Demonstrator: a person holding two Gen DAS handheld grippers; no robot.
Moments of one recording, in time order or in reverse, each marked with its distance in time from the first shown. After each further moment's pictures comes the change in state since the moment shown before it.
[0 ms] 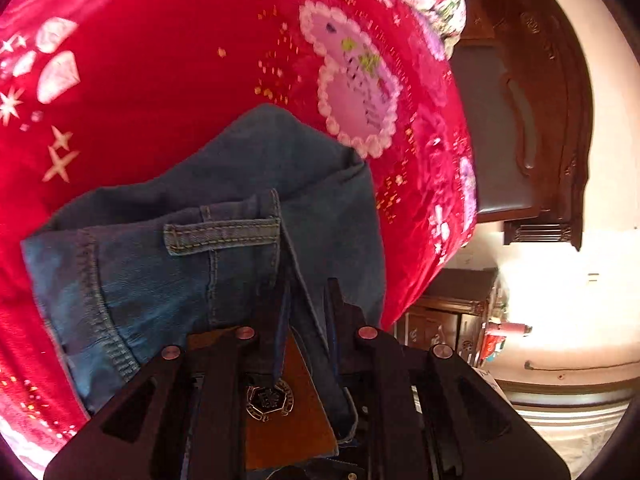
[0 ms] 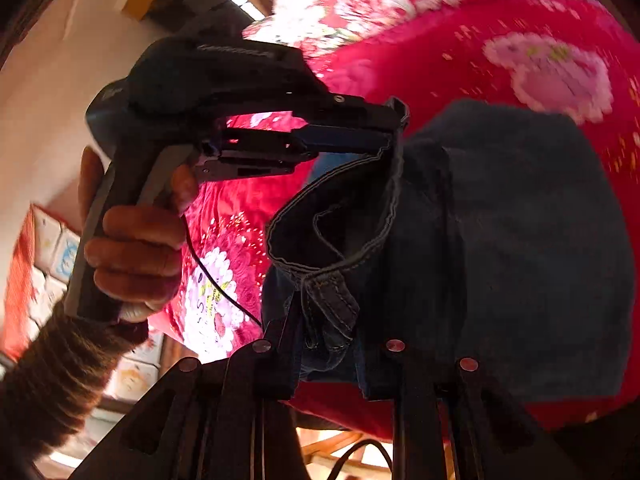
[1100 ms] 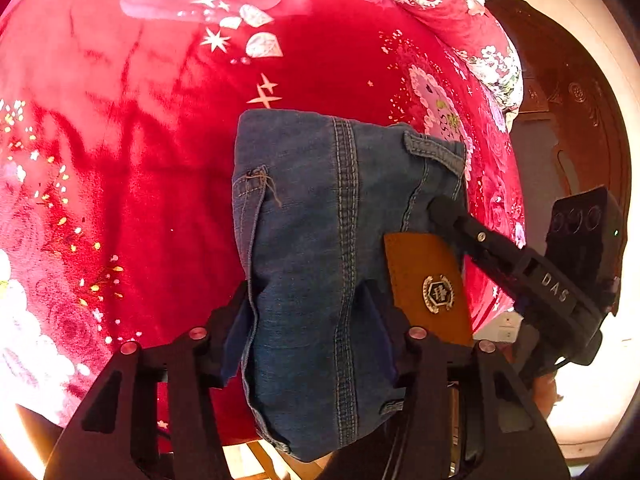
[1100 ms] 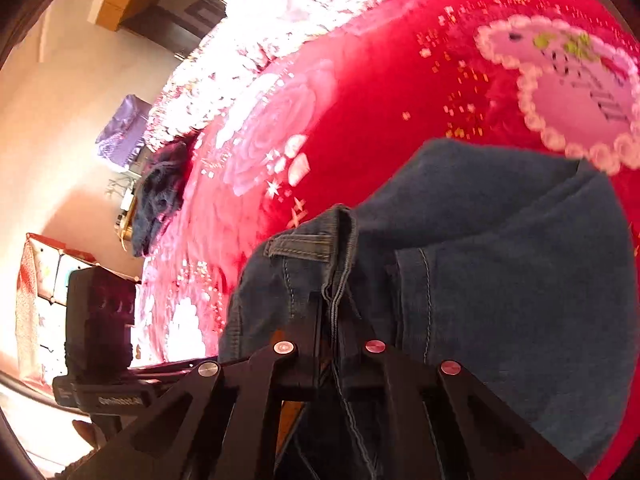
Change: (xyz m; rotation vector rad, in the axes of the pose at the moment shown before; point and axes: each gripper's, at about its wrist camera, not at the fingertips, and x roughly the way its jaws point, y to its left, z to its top) left arm -0.061 0.064 -0.107 -0.173 -0.326 0.189; right arm 0.013 -0.006 0.109 -0.149 -0.016 -0.034
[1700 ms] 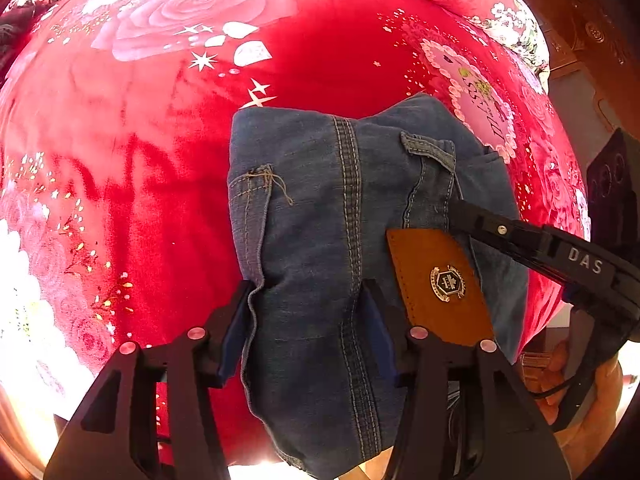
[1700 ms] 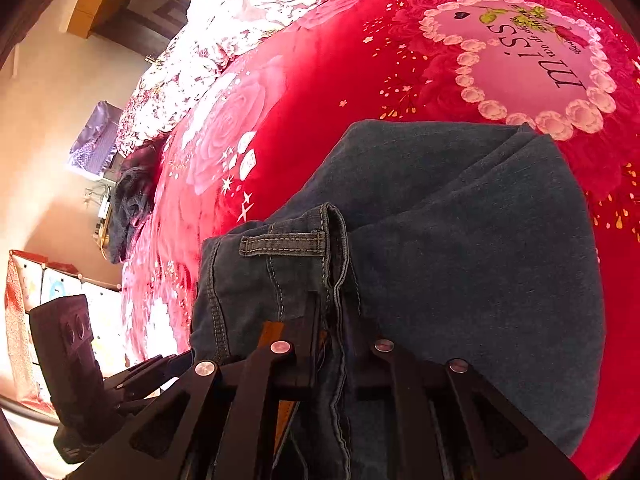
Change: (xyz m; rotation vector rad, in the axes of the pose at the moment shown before) left arm 0.028 -0.035 -0.011 0.133 -0.036 0.245; right arm 0.010 -0.035 -0.006 0.089 0.086 -0.084
